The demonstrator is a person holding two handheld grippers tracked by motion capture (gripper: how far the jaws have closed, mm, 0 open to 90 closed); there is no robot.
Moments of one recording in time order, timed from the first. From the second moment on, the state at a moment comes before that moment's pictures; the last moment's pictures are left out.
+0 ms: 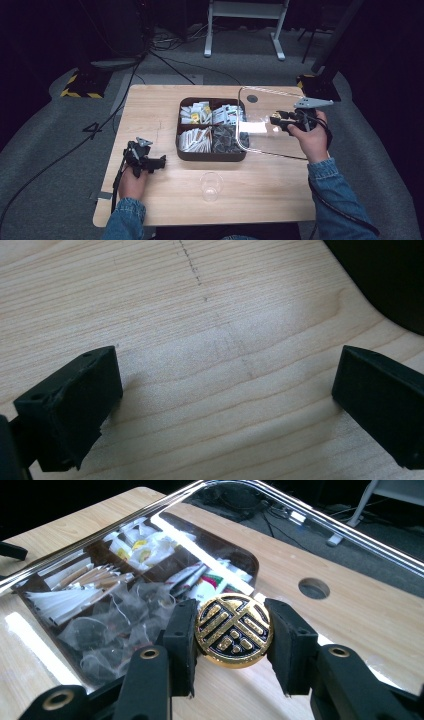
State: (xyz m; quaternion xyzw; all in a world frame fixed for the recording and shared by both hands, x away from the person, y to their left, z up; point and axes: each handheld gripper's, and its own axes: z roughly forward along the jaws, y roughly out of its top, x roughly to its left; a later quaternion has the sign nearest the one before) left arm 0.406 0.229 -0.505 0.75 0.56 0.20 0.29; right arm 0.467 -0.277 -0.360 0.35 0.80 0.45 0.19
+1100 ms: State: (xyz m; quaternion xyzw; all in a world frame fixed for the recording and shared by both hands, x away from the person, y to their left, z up) left arm 0.405 0.230 -0.505 0.75 0.55 0.20 0.29; right arm 0.494 -0.364 -0.414 0.44 0.77 0.42 0.18
